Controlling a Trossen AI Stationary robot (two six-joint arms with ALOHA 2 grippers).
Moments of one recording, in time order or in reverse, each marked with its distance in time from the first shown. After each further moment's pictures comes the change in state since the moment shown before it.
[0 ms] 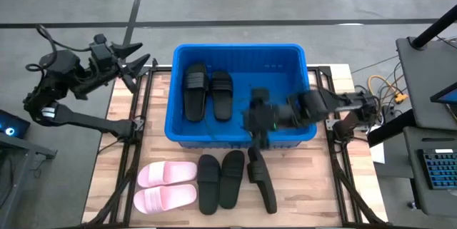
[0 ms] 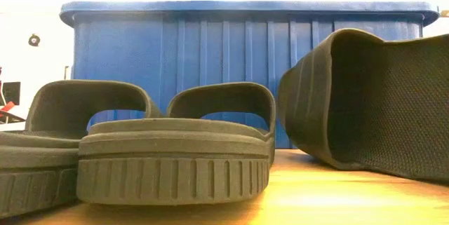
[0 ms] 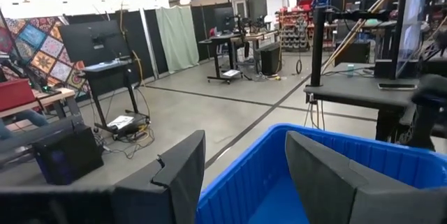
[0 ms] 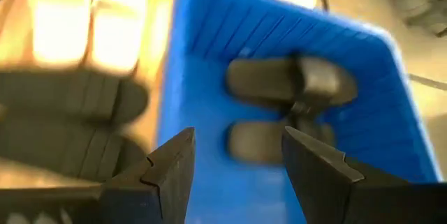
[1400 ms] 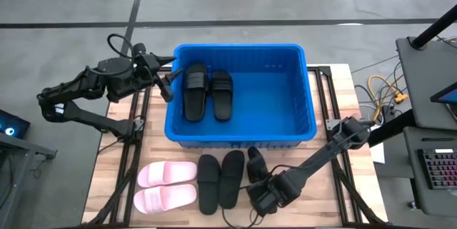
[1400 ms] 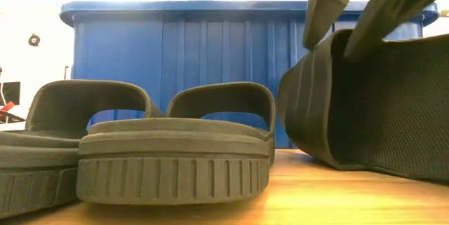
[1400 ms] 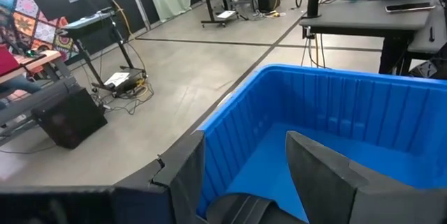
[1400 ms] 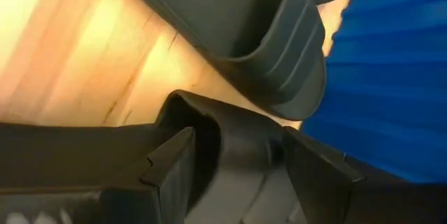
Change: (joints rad) left arm 0.000 0.145 -0.005 -0.053 0.000 -0.077; right arm 0.387 0.243 -0.505 0.189 0.080 0.127
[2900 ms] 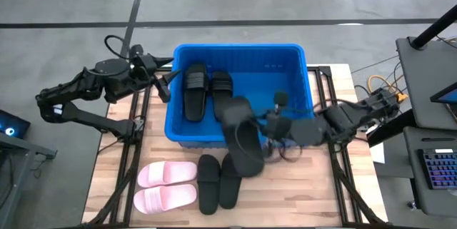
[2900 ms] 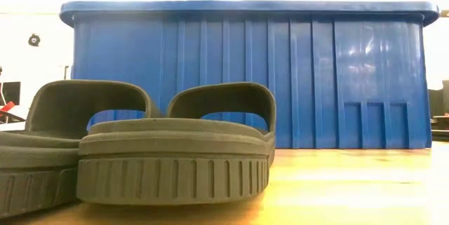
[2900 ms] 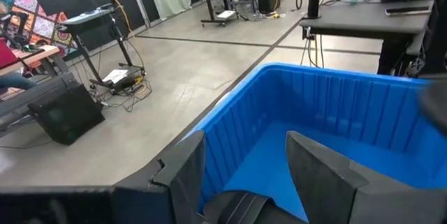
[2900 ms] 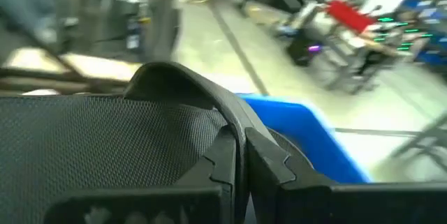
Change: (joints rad) left arm 0.000 -0.035 -0.030 0.001 0.001 -0.025; right arm -0.216 -0.479 0.136 0.352 0.291 -0.131
